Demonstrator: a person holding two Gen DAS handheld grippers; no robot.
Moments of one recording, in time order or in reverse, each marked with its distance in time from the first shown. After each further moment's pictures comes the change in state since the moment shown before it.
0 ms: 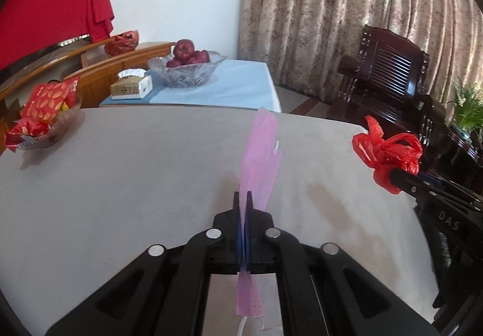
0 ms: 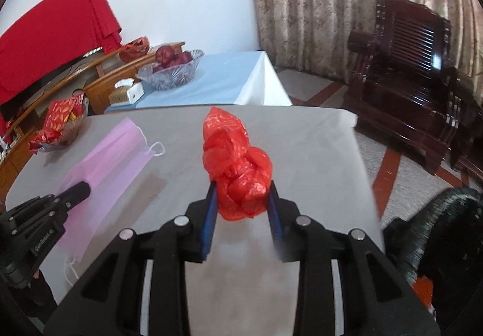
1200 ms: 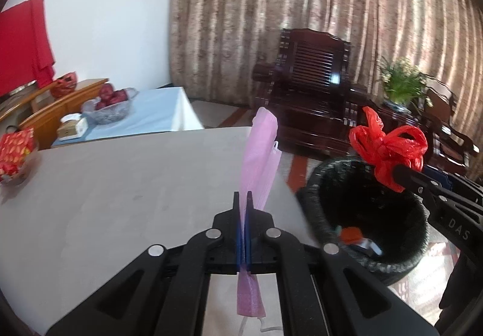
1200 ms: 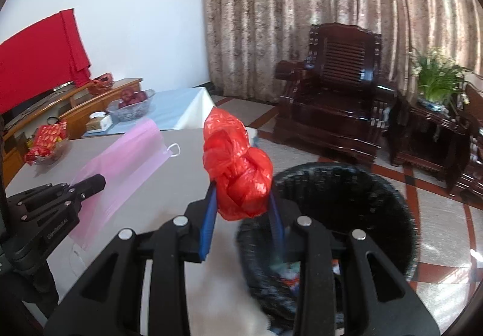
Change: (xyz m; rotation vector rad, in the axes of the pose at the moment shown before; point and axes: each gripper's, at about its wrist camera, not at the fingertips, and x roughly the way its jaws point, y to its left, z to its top) left arm -0.129 -0.154 -0.035 0.196 -0.077 -0.251; right arm -0.225 -0.094 -0.077 0.062 -0.152 -0.224
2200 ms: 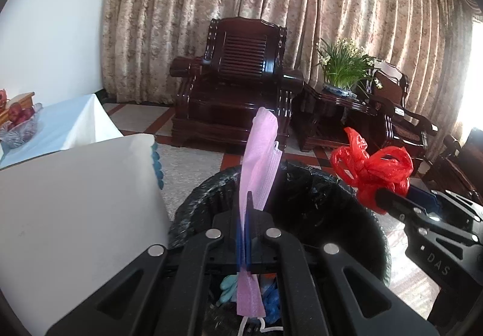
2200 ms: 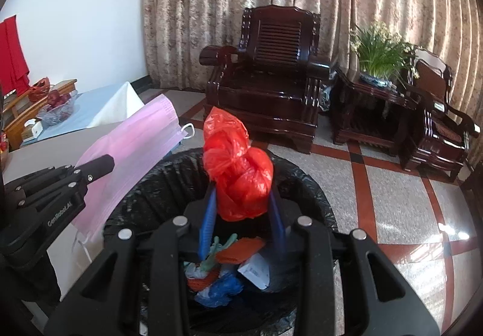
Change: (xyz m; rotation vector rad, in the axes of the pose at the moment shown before) left arm 0.121 -0.169 0.021 0.093 0.019 -0.260; right arm 0.039 -0.151 -0.024 0.096 0.064 -0.249
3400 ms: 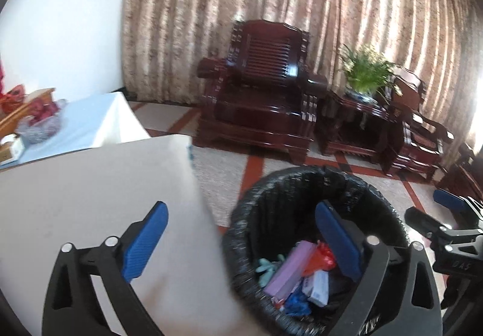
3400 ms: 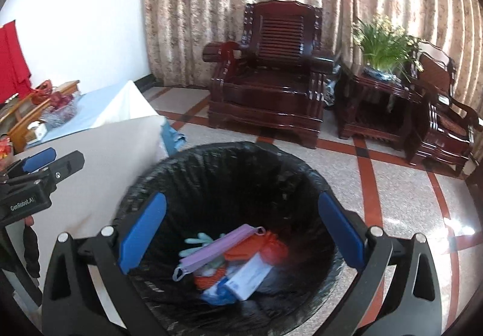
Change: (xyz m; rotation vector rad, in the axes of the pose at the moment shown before) left arm -0.040 0.066 0.005 -0.041 -0.010 0.106; right arm -0.009 0.013 0.002 0.013 0.014 0.043
